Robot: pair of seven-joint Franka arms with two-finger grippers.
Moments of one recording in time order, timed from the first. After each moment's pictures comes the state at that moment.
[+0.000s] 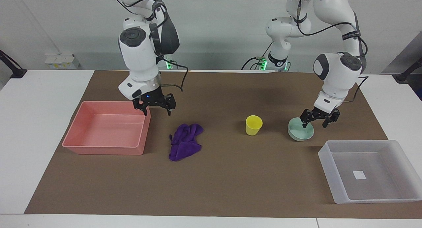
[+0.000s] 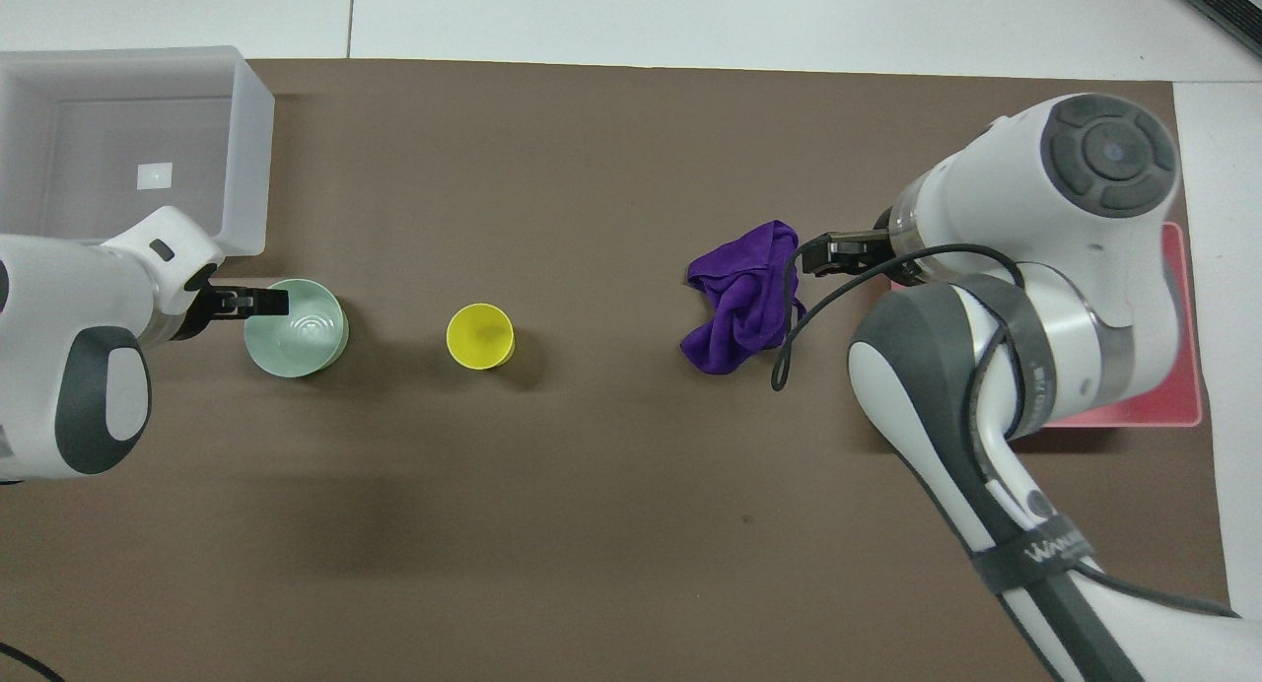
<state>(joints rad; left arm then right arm) -0.03 0.07 0.01 -2.19 -0.02 2.45 0.03 0.27 0.20 -0.02 -1.73 -0.01 2.01 0.25</state>
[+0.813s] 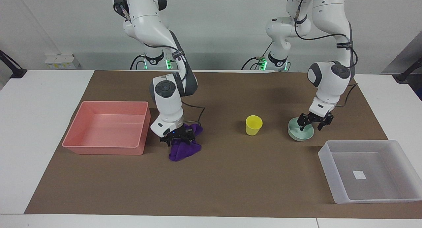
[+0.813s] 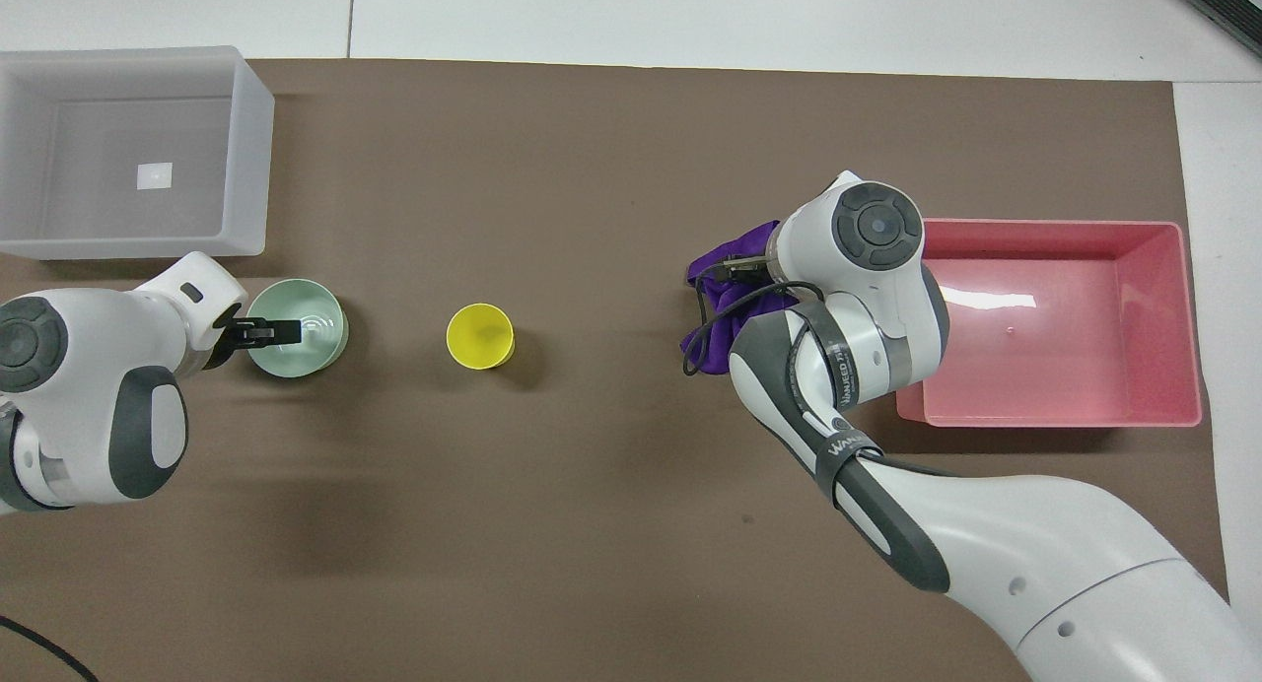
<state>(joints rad) -0.02 0.12 0.01 -2.31 -0.02 2.61 0.04 0.34 0.46 -0.02 -1.82 -0.01 2.41 0.28</state>
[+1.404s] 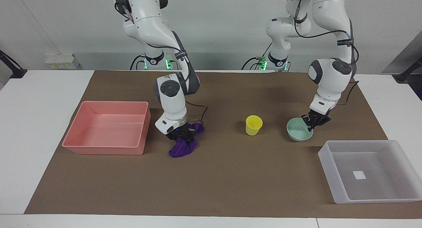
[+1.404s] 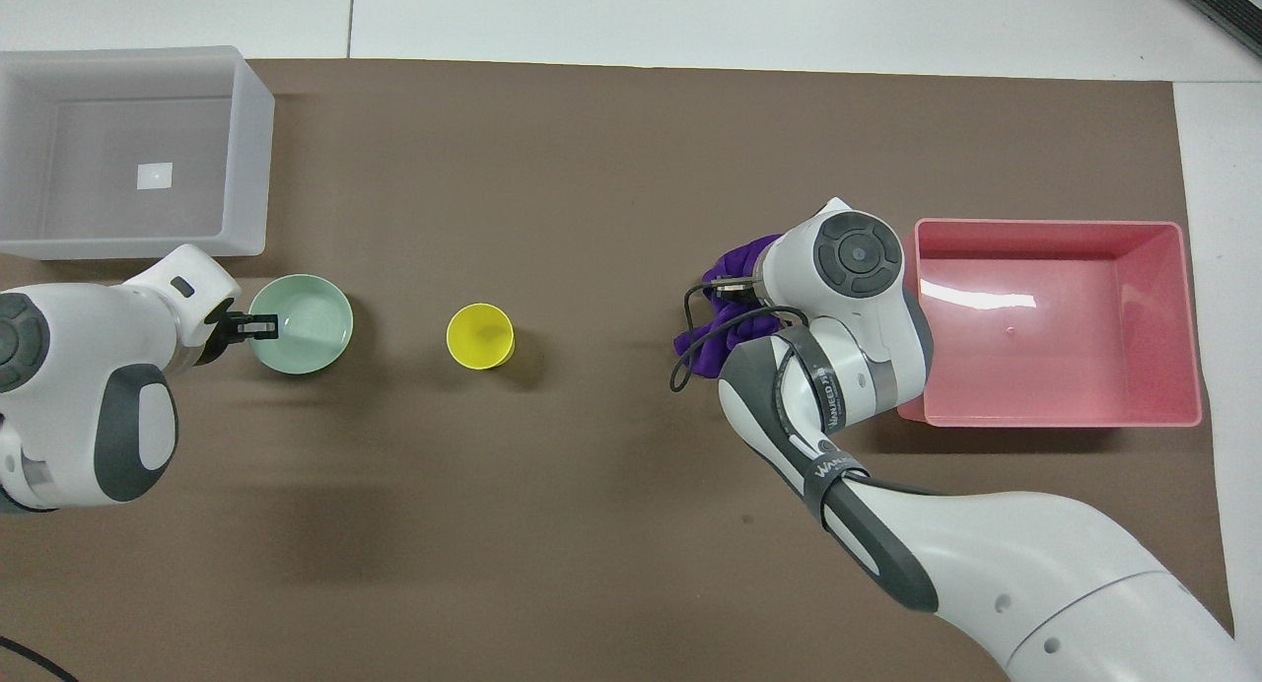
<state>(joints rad) -0.02 0.05 0.00 -2.28 -0.02 2.53 0.04 0.36 0.42 -0.02 -1.86 -0.01 2.40 0.38</state>
